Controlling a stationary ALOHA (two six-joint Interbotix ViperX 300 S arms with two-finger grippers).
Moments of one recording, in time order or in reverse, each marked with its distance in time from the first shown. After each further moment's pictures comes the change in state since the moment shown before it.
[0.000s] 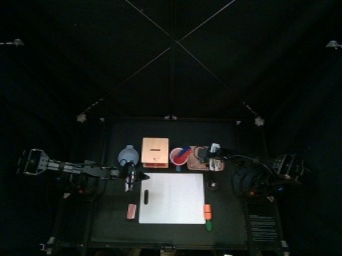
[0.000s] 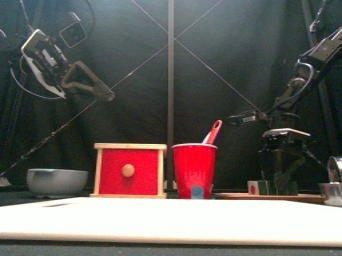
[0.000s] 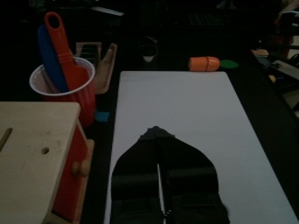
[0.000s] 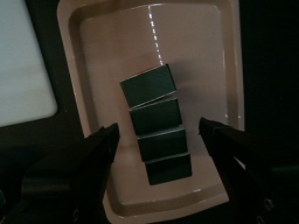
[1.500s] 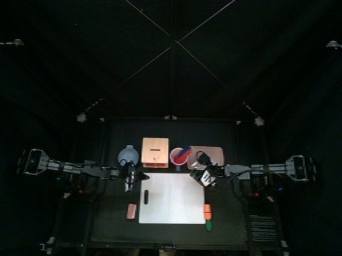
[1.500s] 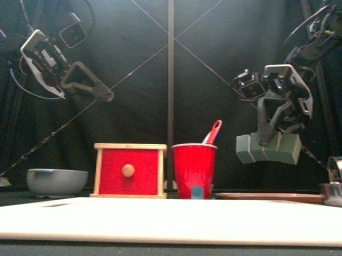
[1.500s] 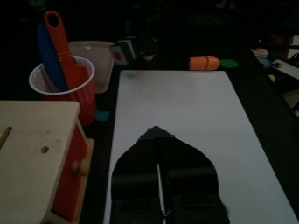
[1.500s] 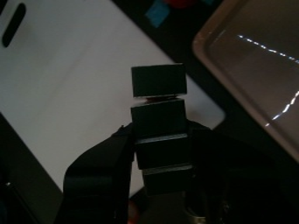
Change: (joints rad) left arm 0.000 0.000 0.002 0.000 0.000 -0.002; right arm 0.517 -0.164 -0.032 -0.166 0.011 1.359
